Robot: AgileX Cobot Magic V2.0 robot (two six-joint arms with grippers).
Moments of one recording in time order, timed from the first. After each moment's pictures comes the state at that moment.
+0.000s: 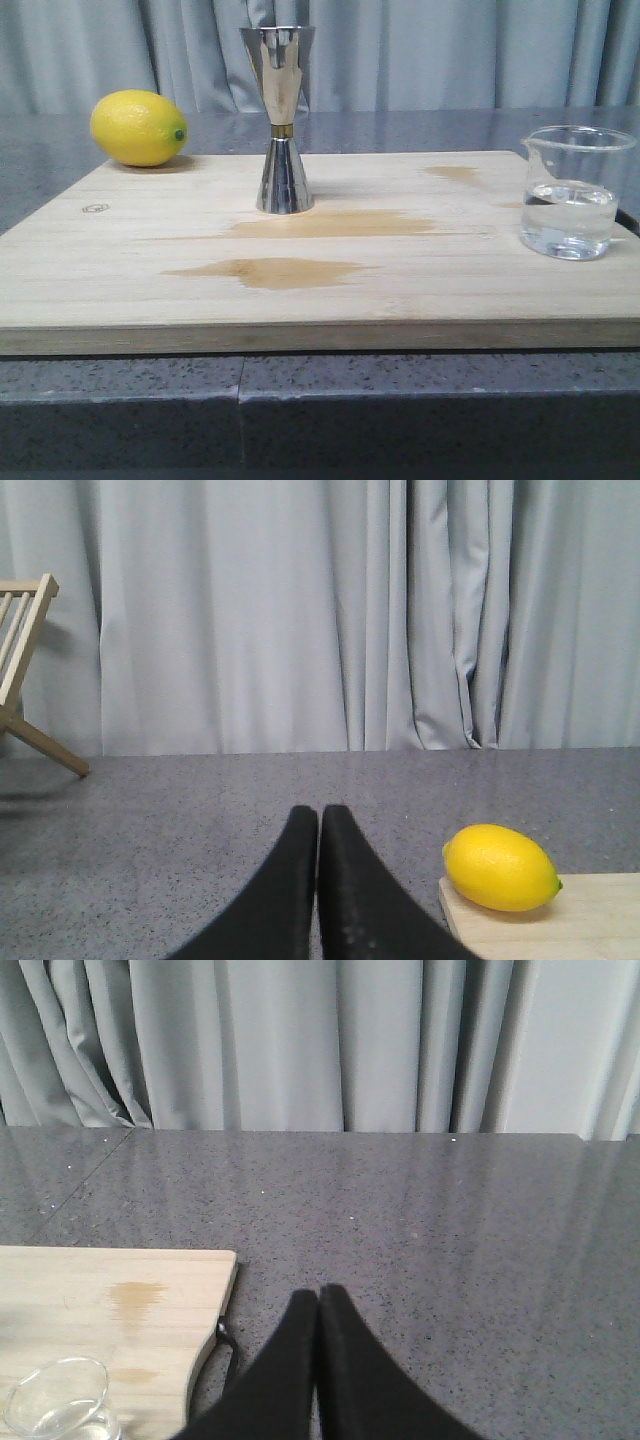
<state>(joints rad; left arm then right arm) -0.04 0.24 -0.52 -0.09 0.31 0.09 0.02 0.25 -0.53 -0.05 0.49 -0.03</state>
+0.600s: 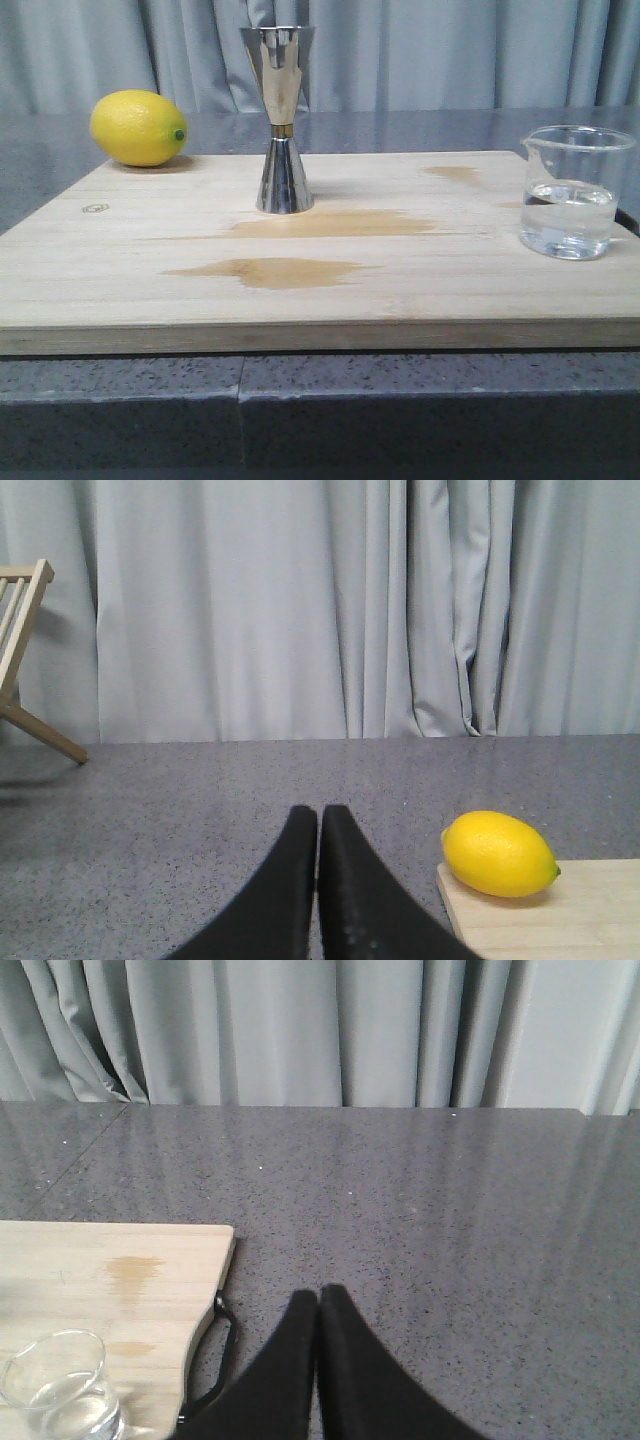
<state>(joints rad) -0.04 0.24 -0.52 -0.09 0.33 0.09 0.02 0.25 -0.53 -0.05 0.52 -0.03</state>
